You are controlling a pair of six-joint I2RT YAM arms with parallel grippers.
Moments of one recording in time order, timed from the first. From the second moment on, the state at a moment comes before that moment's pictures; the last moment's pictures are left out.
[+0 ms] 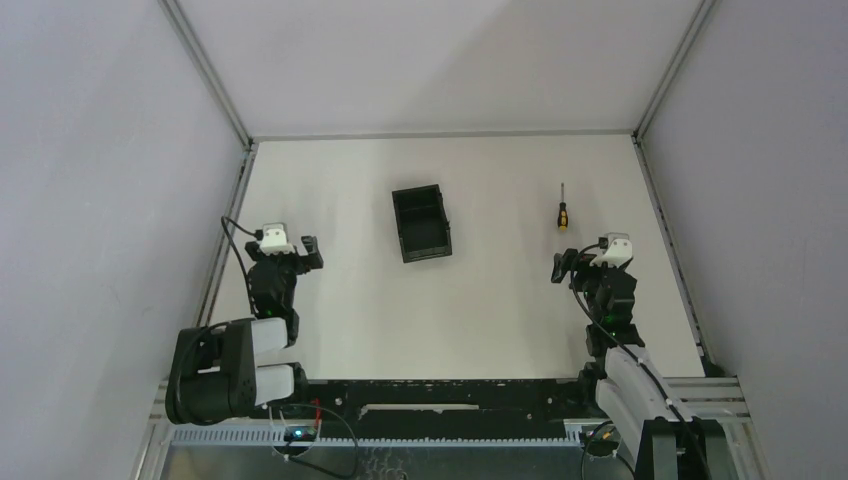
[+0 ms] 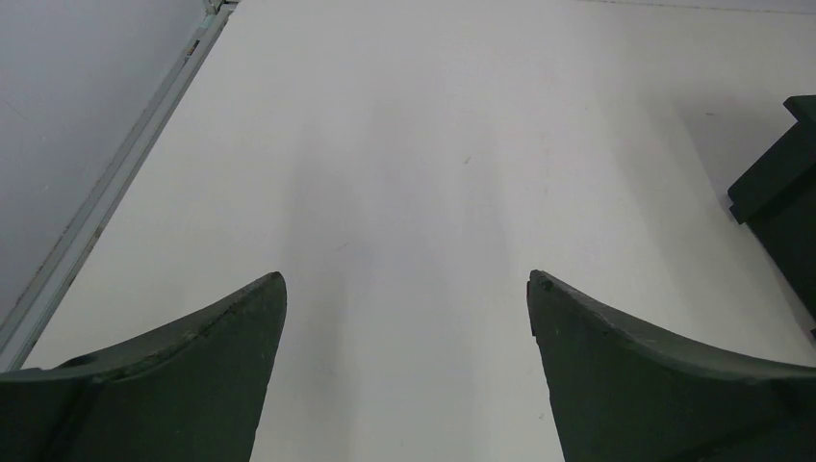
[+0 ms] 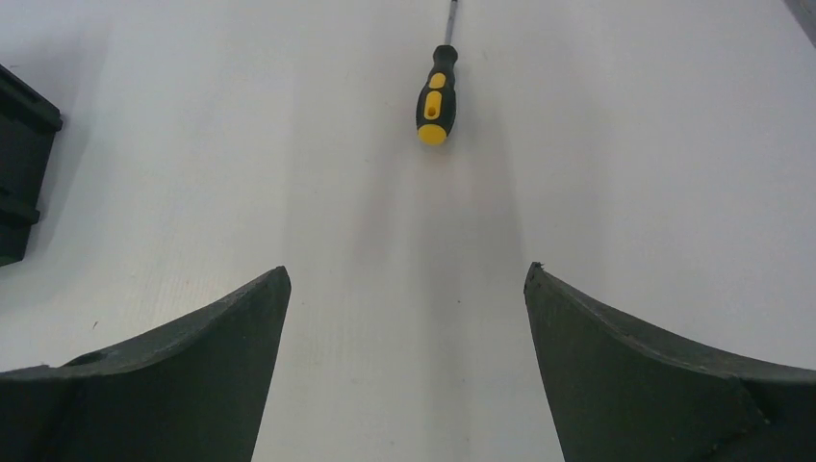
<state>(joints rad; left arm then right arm) 0.10 1.26 0.13 1.03 0.03 -0.02 -0.01 0.77 0.09 0.44 -0.03 0.15</state>
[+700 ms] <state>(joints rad) 0.10 1.26 0.13 1.03 0.03 -0.02 -0.06 1.47 1.14 -0.27 0.07 0.23</state>
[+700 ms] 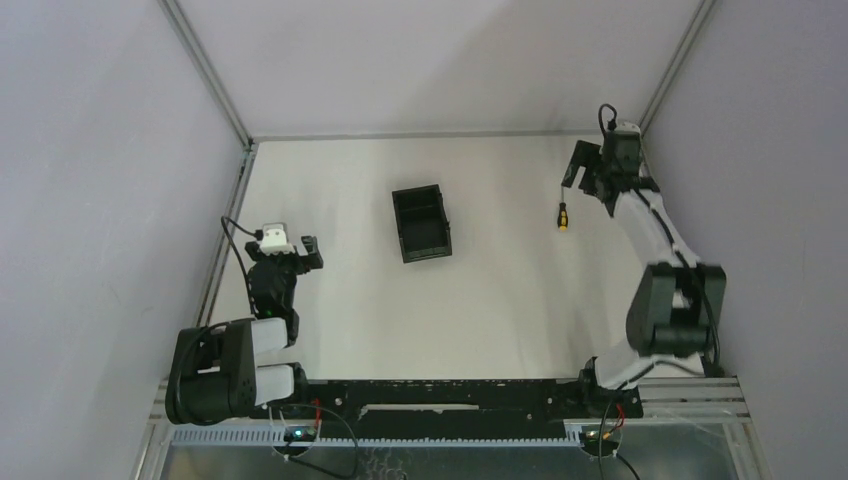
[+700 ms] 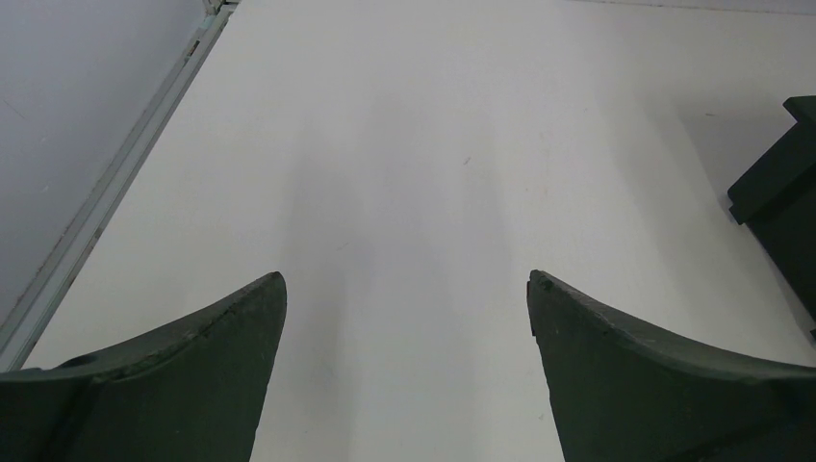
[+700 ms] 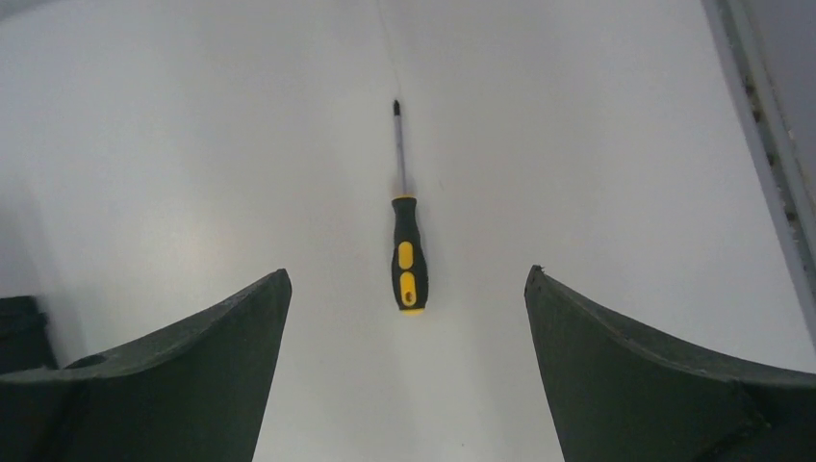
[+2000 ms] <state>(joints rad) 0.10 1.26 0.13 1.03 0.03 -0.02 0.07 1.94 1.57 -0.80 0.03 0.22</state>
